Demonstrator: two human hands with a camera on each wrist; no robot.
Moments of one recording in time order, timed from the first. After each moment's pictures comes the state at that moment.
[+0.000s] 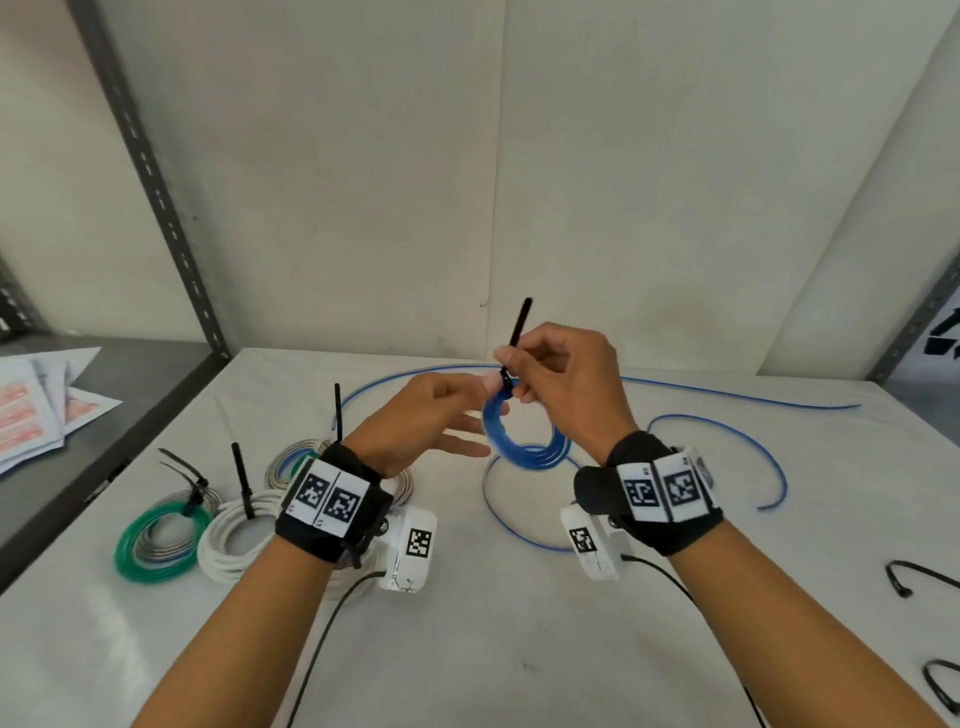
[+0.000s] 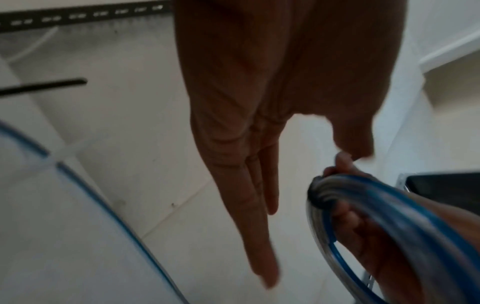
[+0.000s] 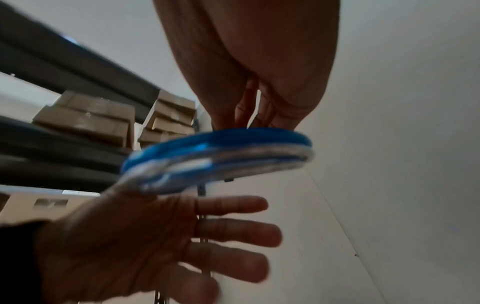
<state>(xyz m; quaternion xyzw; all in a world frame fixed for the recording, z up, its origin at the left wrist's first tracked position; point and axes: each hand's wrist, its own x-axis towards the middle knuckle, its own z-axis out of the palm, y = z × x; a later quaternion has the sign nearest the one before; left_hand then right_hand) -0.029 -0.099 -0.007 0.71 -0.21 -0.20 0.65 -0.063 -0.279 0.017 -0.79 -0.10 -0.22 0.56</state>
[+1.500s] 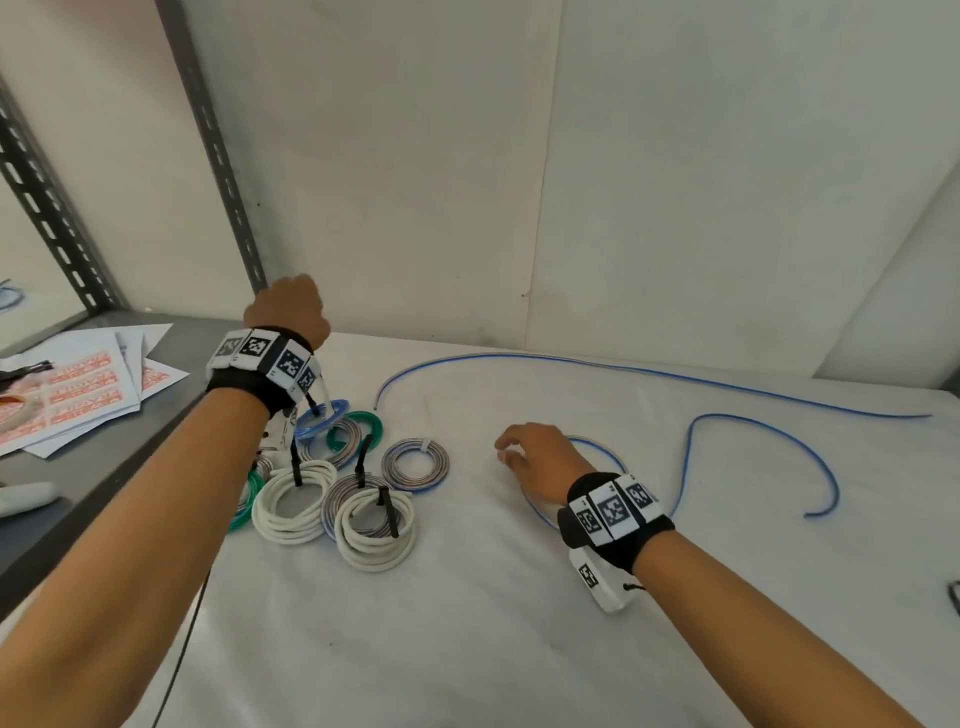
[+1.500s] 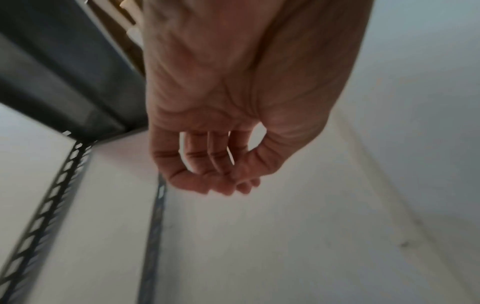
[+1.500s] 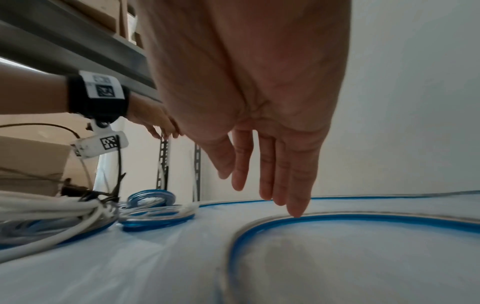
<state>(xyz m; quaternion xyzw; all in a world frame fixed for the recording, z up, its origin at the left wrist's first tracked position) 0.078 0.052 0.023 0.98 0.08 0.13 0.09 -0.028 -0.252 -0.094 -0.96 -0.10 0.05 0.26</state>
